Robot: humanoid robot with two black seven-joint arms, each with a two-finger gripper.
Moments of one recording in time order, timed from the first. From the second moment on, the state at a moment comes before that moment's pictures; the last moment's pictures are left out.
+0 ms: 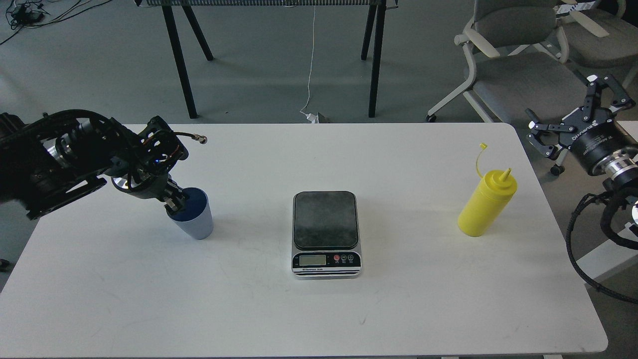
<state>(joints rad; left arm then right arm) -1.22 0.53 0.22 -0.86 2.06 -0.49 -0.49 0.60 -0.69 0.70 0.84 0.23 0.49 0.21</state>
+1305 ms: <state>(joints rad) -1.46 0.16 0.16 -0.96 1.80 -0.49 -0.49 0.60 -0.69 0.71 0.84 0.23 0.49 0.21</state>
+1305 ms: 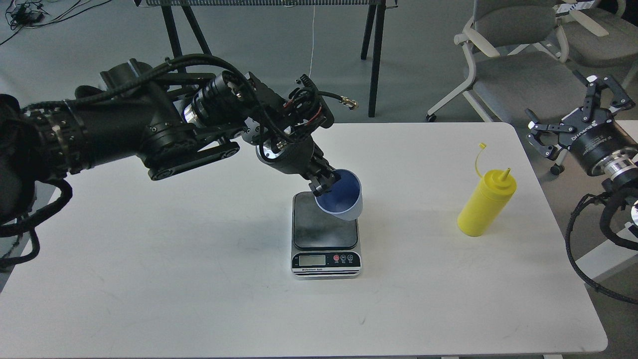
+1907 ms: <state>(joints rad) -1.40 0.14 0.16 -0.87 1.81 -0.49 -0.49 0.60 -0.69 0.71 0.84 0.23 0.49 0.21</state>
